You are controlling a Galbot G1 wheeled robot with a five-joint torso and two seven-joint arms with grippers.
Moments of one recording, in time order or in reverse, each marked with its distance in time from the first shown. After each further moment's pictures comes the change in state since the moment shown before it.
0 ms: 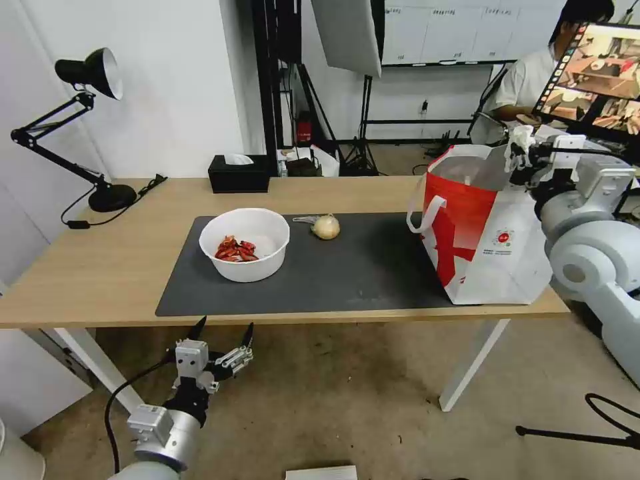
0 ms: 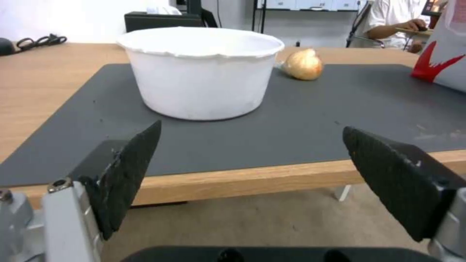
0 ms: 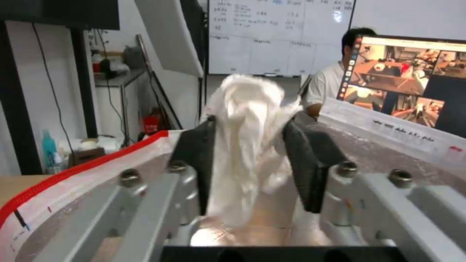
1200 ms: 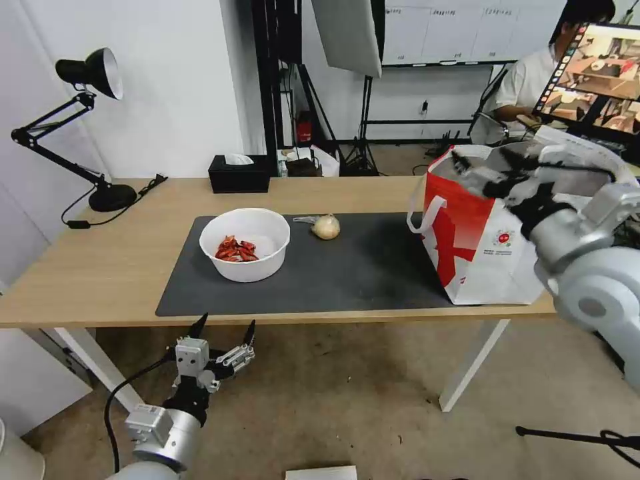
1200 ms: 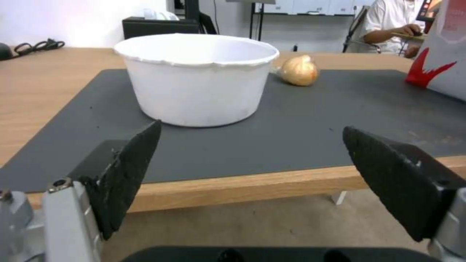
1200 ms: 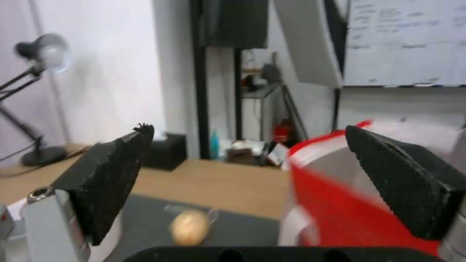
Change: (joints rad) left arm 0.003 -0.003 0.002 -0.014 0.000 0.000 0.002; right arm -0.290 -0.018 0.113 0.207 0.076 0.179 -0.352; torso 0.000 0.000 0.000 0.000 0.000
